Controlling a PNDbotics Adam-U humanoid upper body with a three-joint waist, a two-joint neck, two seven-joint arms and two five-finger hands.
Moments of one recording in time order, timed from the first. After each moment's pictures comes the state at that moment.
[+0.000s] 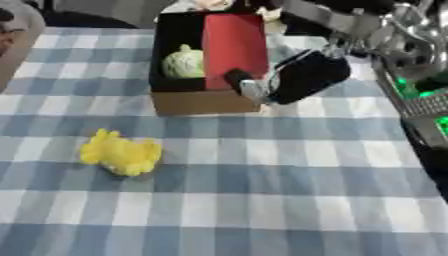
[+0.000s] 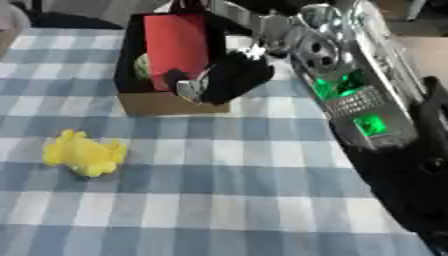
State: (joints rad) left arm -0.50 0.60 -0.07 -1.98 -0.22 -0.01 0.45; right arm -1.13 -0.45 0.37 -1.83 0.74 0.34 0.71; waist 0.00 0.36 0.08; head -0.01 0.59
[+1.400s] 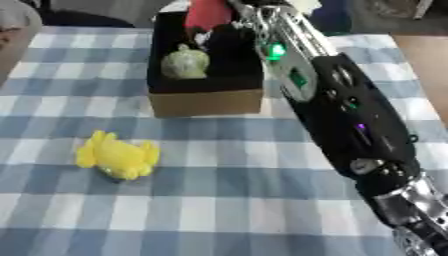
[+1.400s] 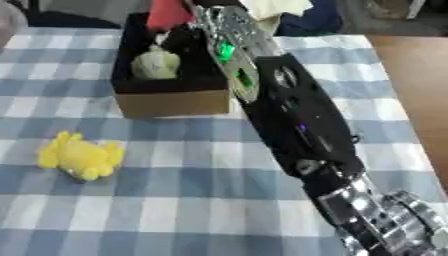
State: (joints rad) left arm -0.55 0.59 -0.08 -1.98 -0.22 -0.02 0.43; right arm -1.28 -0.12 0.21 -0.99 1.07 0.32 0.31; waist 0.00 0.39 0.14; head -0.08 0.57
